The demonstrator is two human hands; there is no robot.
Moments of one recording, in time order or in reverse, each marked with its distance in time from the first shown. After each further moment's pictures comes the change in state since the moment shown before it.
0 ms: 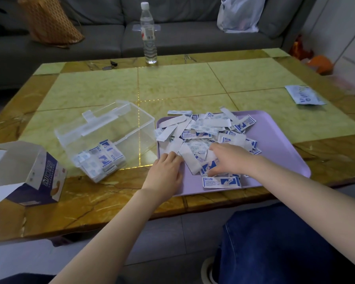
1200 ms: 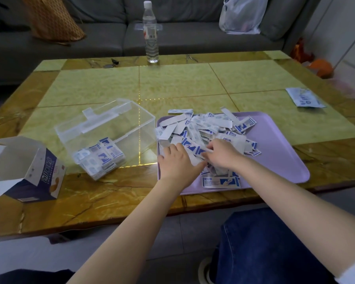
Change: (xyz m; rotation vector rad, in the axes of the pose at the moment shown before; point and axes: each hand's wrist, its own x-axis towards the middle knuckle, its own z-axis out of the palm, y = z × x) left_hand 0.026 0.039 -0.007 -0.022 -0.057 -0.351; right_hand 0.018 -0.014 0.004 0.479 0.144 0.209
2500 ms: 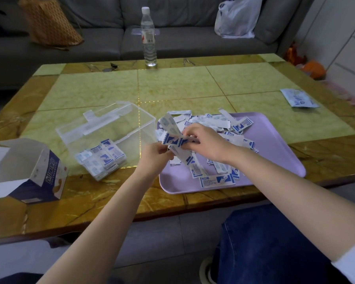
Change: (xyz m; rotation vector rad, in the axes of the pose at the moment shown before) left_hand -0.005 -0.049 -0.036 -0.980 -0.018 -0.082; right_hand -0.012 -0.041 -0.013 0.092 0.046 -0.425
